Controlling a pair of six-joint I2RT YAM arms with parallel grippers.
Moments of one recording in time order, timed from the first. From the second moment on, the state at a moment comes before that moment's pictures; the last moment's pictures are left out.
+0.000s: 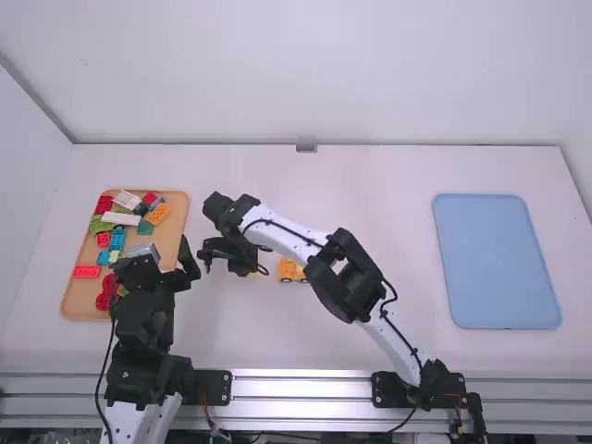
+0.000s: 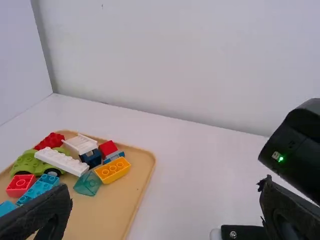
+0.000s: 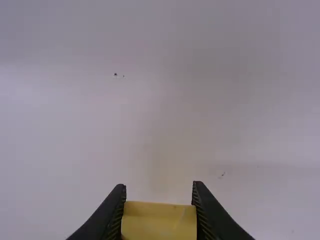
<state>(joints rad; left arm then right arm) -0.05 0.17 0.25 -0.19 -0.30 -0.14 0.93 2.41 2.01 -1.07 -0.21 -0.75</state>
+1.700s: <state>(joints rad) -0.05 0.43 0.30 -0.16 -0.09 -0.07 0.55 1.87 1.47 -0.56 -0.26 -0.45</state>
